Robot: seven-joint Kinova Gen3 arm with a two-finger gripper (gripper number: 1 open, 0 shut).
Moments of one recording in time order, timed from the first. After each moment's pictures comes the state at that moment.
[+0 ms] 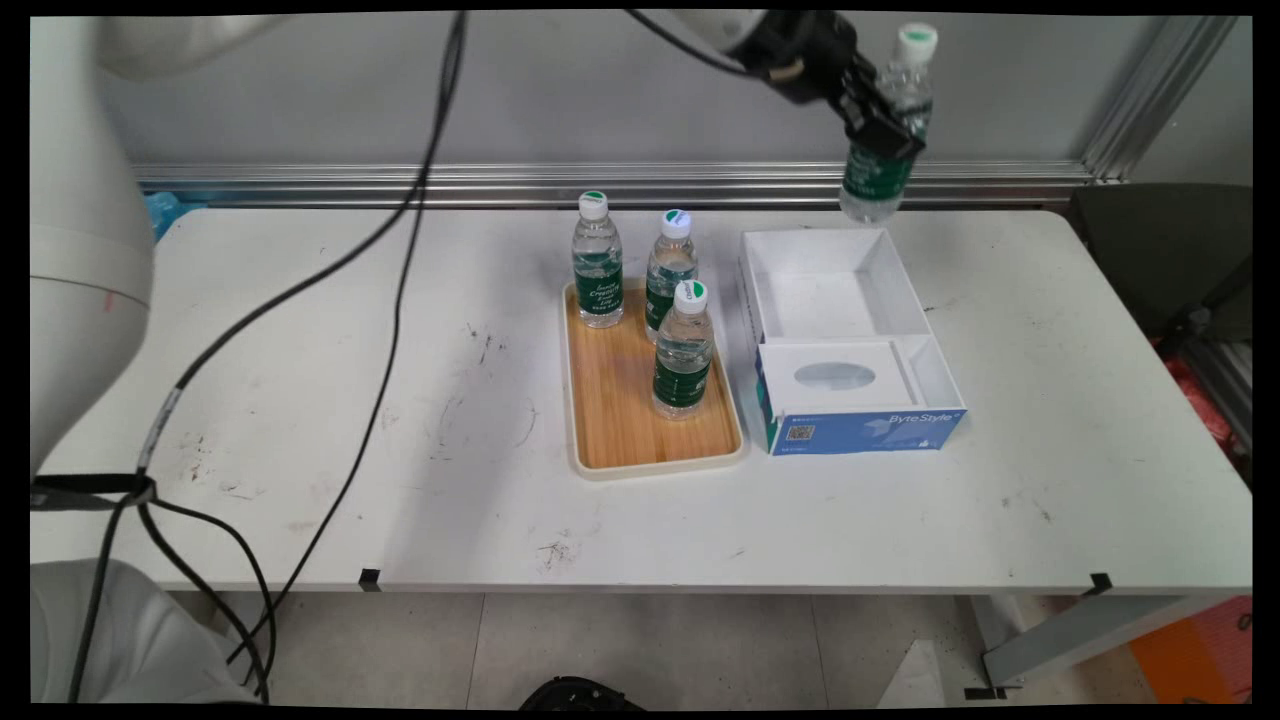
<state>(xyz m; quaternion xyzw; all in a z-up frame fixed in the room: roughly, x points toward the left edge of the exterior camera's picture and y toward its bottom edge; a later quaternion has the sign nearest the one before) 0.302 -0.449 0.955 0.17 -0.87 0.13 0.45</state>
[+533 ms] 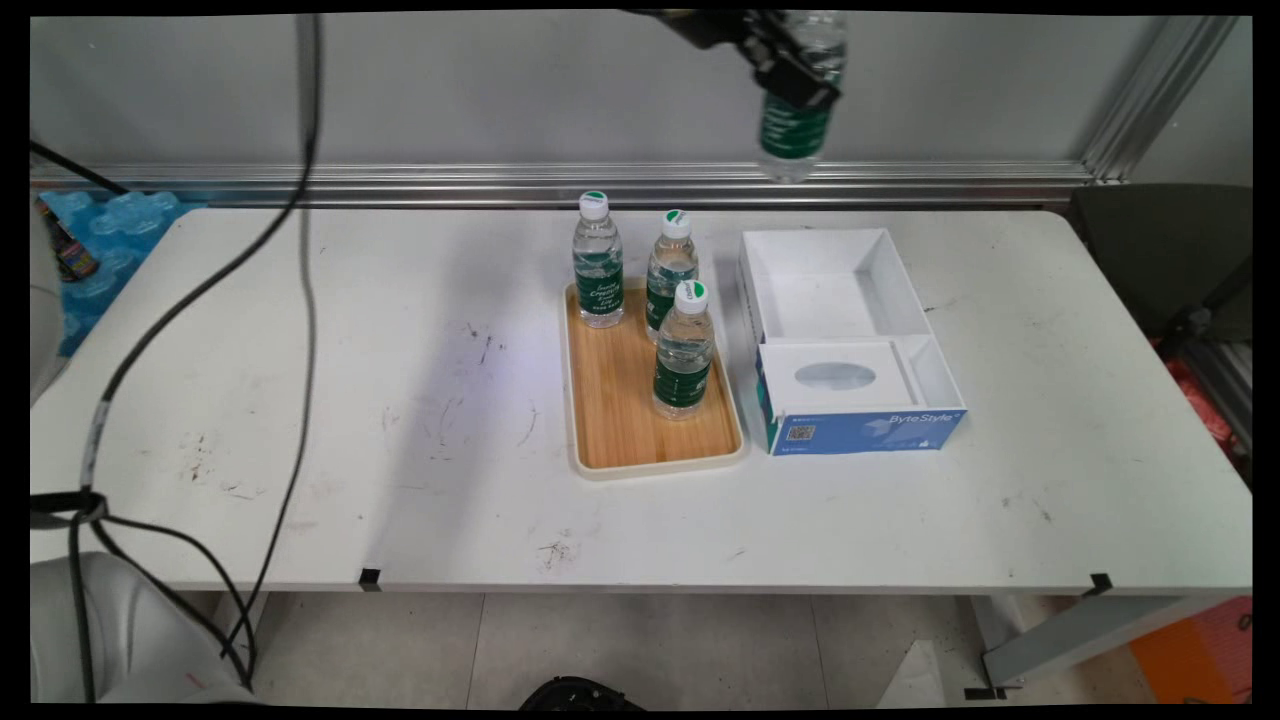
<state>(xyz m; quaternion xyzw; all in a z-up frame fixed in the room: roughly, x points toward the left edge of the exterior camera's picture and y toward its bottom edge) 0.375 -0.392 1.005 0.21 -0.87 0.15 0.42</state>
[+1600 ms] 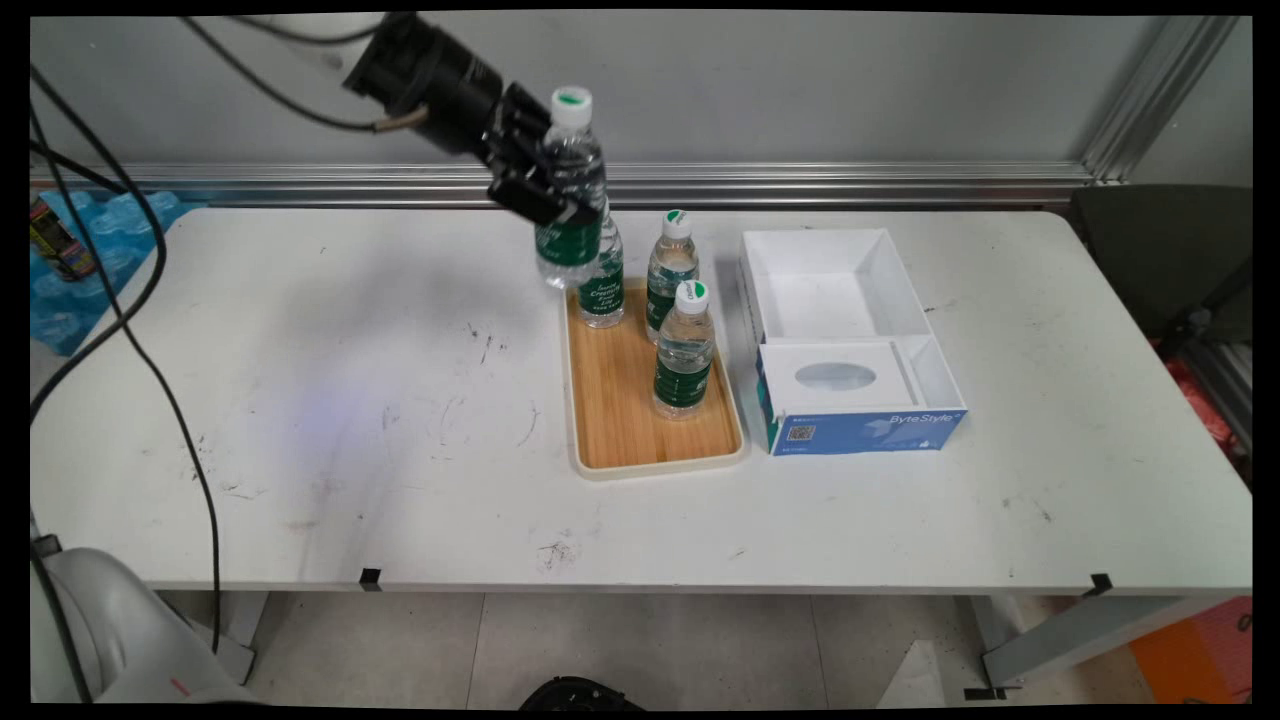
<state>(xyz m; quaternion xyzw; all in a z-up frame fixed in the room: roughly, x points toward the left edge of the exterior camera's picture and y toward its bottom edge) 0.517 -0.278 0.958 0.21 -0.90 0.10 0.36</state>
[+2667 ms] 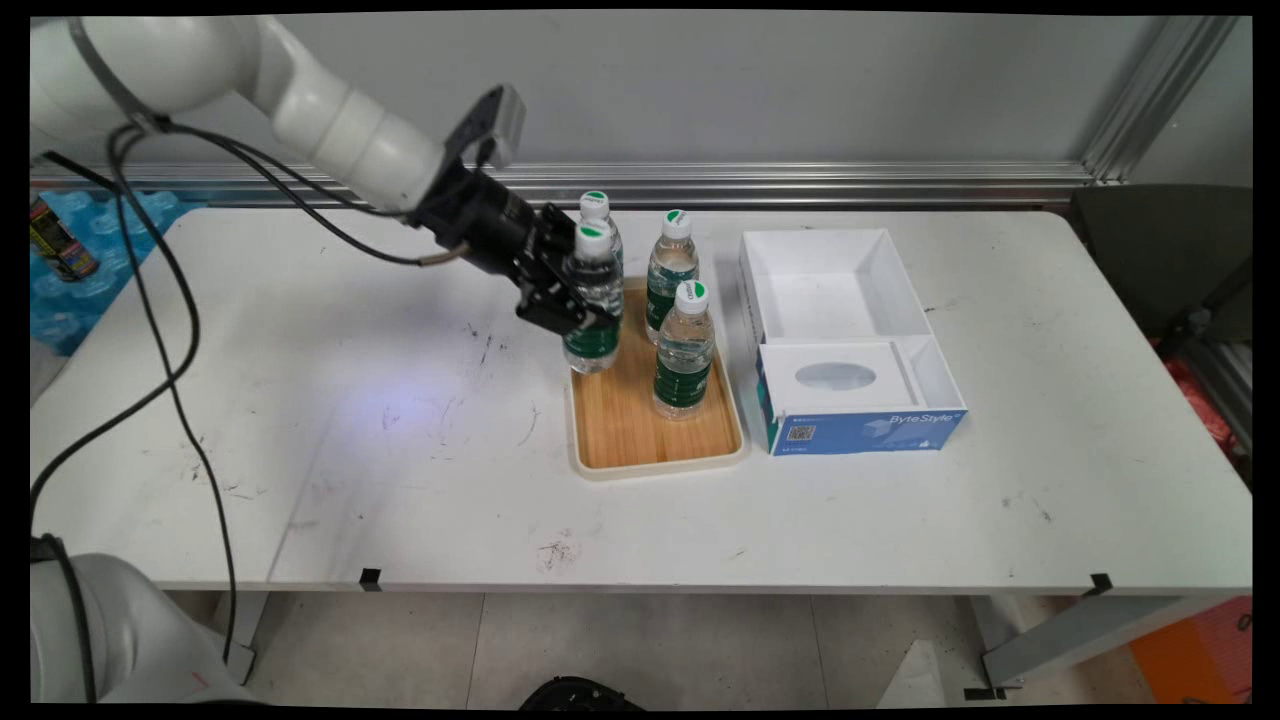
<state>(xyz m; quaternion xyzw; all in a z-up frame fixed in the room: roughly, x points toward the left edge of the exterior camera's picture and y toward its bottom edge) 0.508 -0.283 0.841 0.16 -0.90 0.08 0.39</state>
